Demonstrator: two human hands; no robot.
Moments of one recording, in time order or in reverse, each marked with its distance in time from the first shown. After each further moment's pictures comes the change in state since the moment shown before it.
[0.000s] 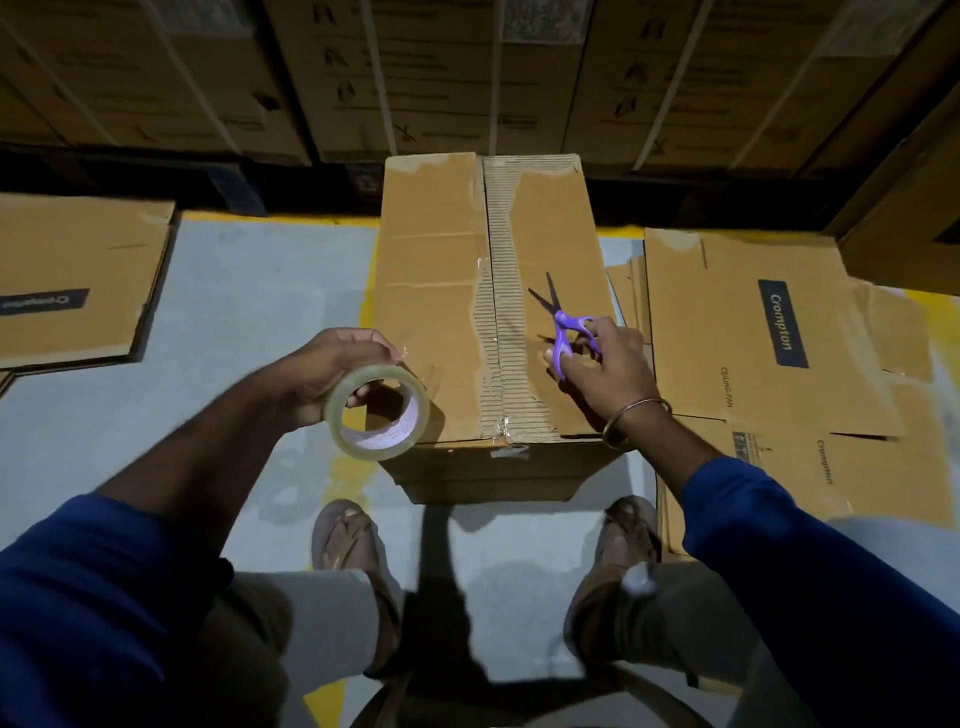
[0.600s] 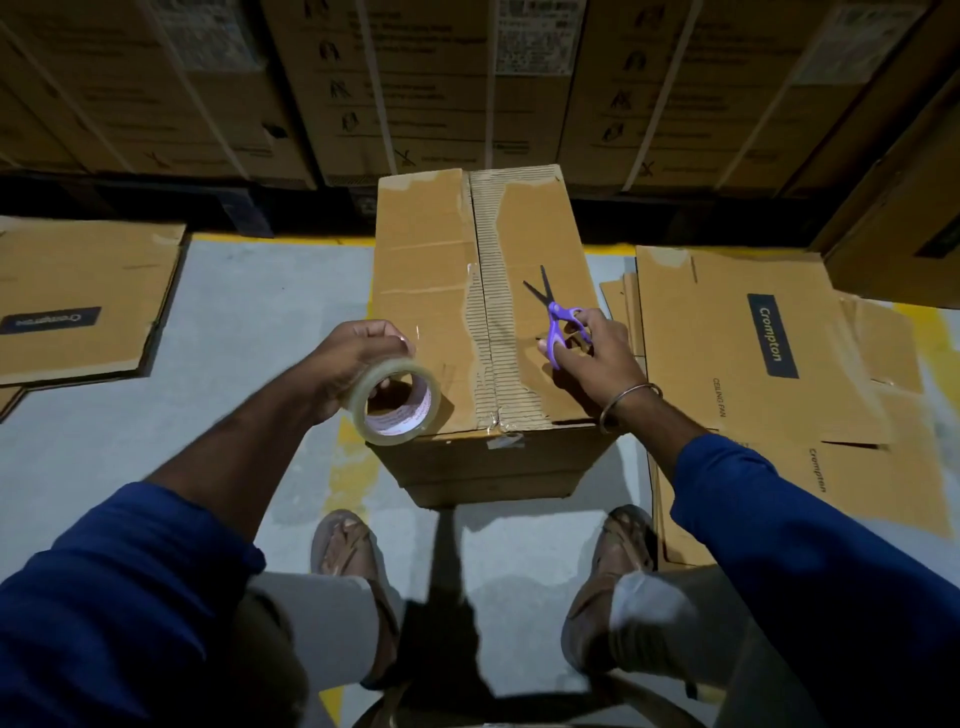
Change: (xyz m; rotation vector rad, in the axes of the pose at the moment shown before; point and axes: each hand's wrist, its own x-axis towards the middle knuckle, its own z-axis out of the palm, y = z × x) left_hand 0.000 0.016 0.030 0.162 0.158 0.090; right_hand 0.011 -0.009 -0.015 0.165 -0.053 -0.064
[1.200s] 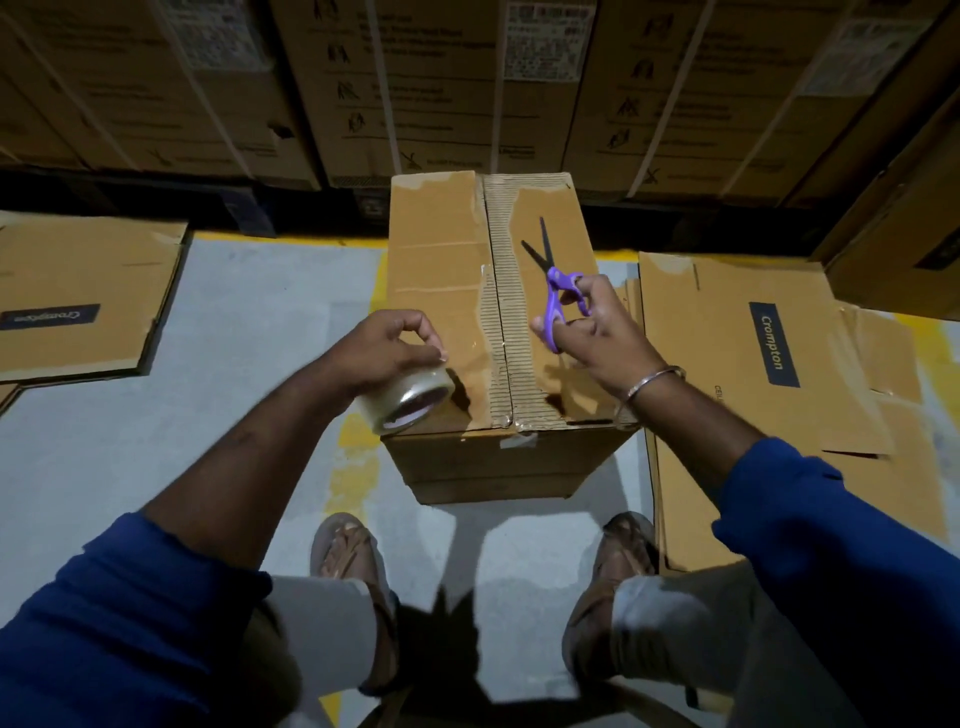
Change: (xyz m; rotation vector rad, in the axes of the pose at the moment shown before) left_hand -0.001 0.023 0.012 0.354 -0.002 0.124; right_hand -0.021 -0.077 -0.028 0.217 -0.150 -0.077
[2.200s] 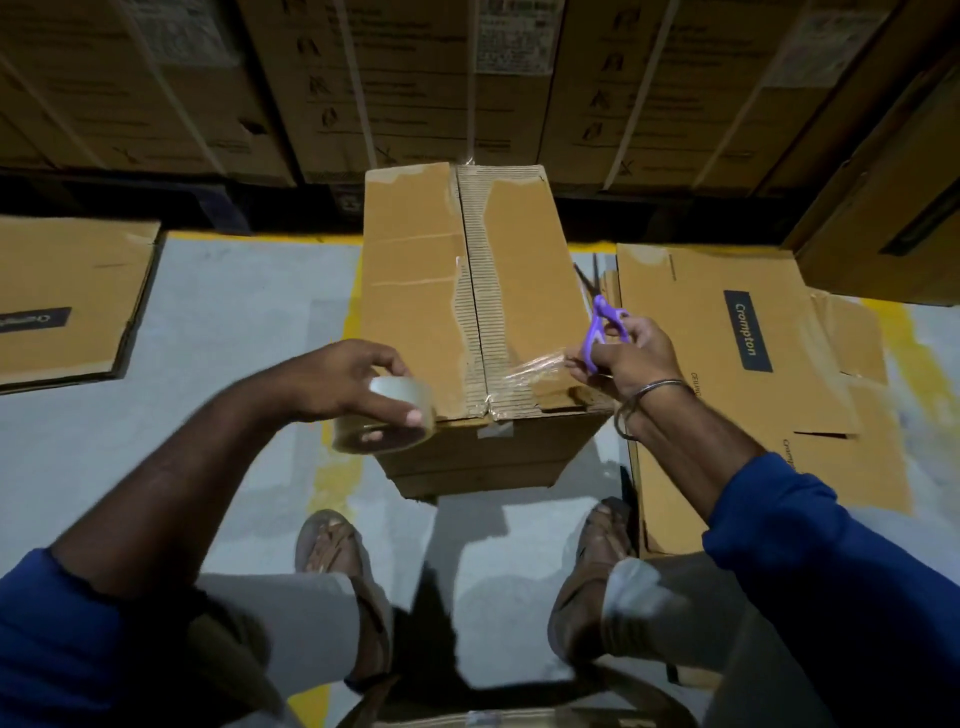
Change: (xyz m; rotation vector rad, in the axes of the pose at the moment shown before) left_hand -0.036 0.008 -0.011 0.205 -0.315 -0.017; right_hand -0.032 0.015 -0.019 0.518 0.378 0.423
